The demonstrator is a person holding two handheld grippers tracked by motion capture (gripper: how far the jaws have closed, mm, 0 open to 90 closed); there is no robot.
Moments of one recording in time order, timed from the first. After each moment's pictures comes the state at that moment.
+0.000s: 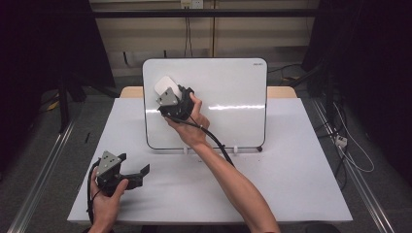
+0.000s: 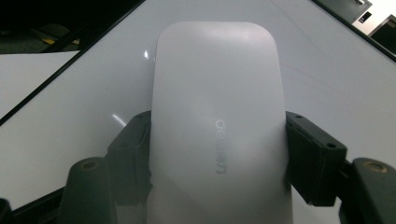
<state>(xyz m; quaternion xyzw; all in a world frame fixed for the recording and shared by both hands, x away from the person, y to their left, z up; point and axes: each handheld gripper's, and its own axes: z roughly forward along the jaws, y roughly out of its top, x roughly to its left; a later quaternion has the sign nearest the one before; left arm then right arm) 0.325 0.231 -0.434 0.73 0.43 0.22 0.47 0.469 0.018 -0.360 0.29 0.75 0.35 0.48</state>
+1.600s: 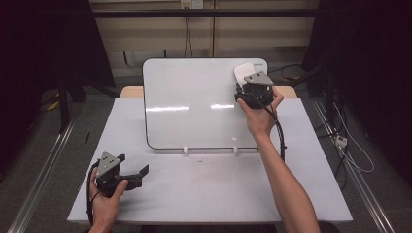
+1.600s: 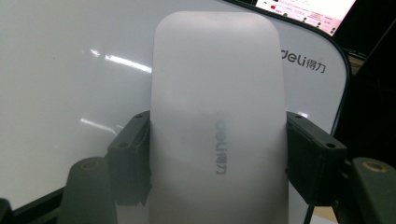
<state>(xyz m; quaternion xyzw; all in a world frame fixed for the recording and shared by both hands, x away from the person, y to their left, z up) 0.322 0.234 -0.435 0.73 0.44 0.23 0.46 0.468 -0.193 -0.330 0.47 0.66 0.36 0.45</state>
